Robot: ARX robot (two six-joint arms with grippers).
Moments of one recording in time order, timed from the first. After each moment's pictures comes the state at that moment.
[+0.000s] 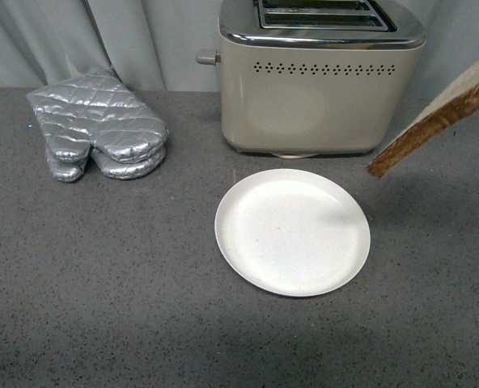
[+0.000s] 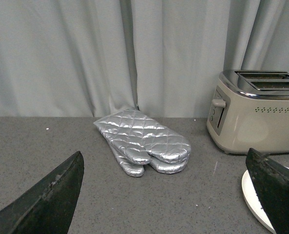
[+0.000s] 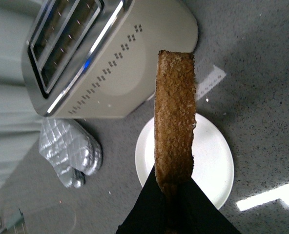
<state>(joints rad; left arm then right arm) 0.00 0.00 0.02 0.00 0.00 0.00 0.24 1.35 0.80 -0.16 -0.02 0.99</state>
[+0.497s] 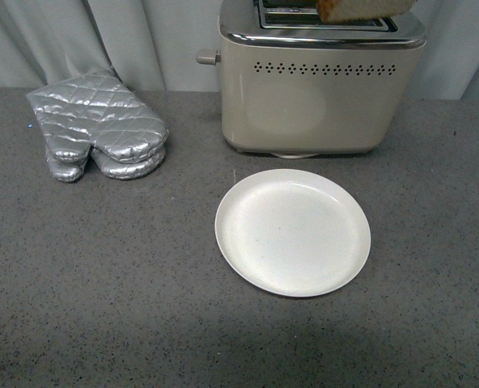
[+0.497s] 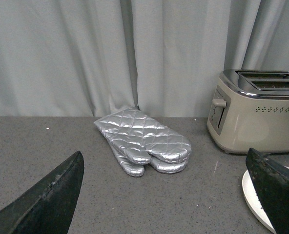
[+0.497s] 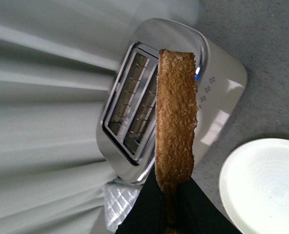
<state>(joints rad) 0.00 0.00 0.02 0.00 0.00 0.00 0.46 1.61 1.30 -0.38 0.41 1.43</state>
